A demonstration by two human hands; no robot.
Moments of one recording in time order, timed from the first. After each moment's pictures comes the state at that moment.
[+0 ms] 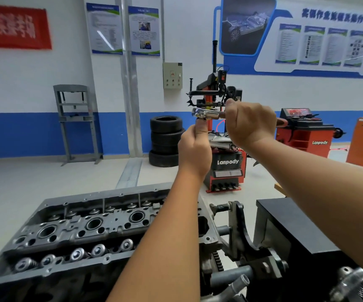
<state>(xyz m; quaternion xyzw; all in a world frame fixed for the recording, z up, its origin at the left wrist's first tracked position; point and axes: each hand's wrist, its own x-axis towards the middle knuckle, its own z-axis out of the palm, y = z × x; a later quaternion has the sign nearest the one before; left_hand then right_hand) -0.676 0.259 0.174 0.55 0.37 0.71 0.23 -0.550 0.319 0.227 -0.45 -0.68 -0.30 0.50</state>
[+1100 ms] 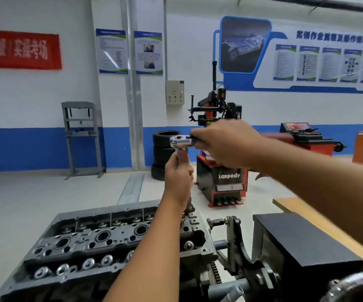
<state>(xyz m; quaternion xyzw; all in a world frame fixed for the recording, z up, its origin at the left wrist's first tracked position) -0.698 0.225 0.167 0.52 0.33 0.74 0.29 -0.558 0.211 0.282 -0.37 -0.86 -0.30 0.18</state>
